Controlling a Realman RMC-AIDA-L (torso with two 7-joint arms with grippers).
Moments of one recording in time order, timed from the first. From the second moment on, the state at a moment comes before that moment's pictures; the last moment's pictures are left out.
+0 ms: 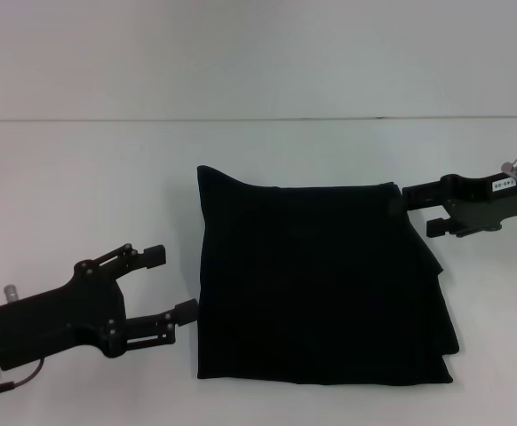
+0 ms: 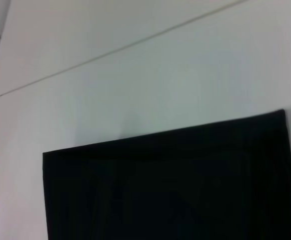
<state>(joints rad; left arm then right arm) -0.32 -2.16 0.60 0.72 1.89 1.69 -1.18 0.85 1.92 -0.72 -0.53 -2.40 -1.33 2.65</state>
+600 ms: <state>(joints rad) -0.31 -2.16 0.58 0.73 1.94 1.68 -1.18 0.80 1.90 -0.71 -0.45 -2.41 -1.33 2.69</state>
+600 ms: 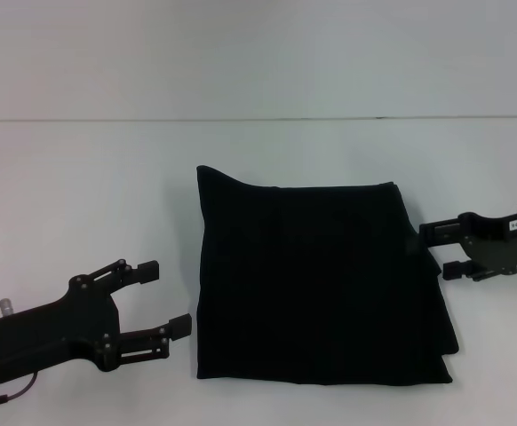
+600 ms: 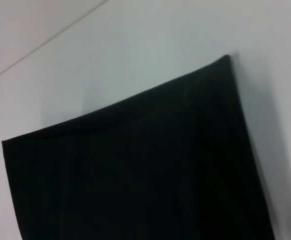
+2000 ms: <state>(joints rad) -0.31 -2.16 0.58 0.72 1.93 1.68 -1.18 0.77 1.94 -0.67 -0.44 -2.38 -1.36 2.66</state>
